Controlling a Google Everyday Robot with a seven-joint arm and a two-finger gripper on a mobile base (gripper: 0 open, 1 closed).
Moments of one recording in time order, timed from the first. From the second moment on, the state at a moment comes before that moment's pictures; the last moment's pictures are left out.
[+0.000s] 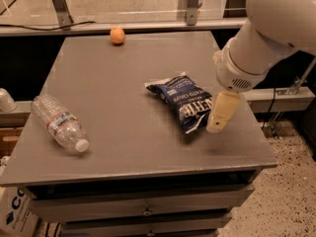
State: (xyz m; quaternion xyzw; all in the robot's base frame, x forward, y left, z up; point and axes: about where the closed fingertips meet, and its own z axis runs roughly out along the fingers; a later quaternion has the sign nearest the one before) arm 0.516 -0.144 0.885 -0.63 0.75 -0.05 0.20
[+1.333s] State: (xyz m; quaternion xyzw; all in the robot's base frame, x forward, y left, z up) arm 0.533 -0.135 0.836 -0.60 0.77 -0.03 0.20
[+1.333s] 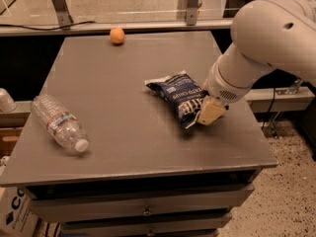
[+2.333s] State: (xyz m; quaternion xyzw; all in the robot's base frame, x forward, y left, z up) arm 0.540 -0.142 0.868 -0.59 0.77 -0.02 0.22
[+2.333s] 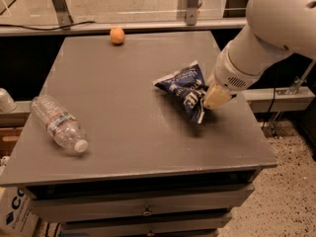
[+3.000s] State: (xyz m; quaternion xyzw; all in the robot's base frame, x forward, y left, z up) arm 0.553 -0.124 0.902 -0.59 0.76 -0.01 0.26
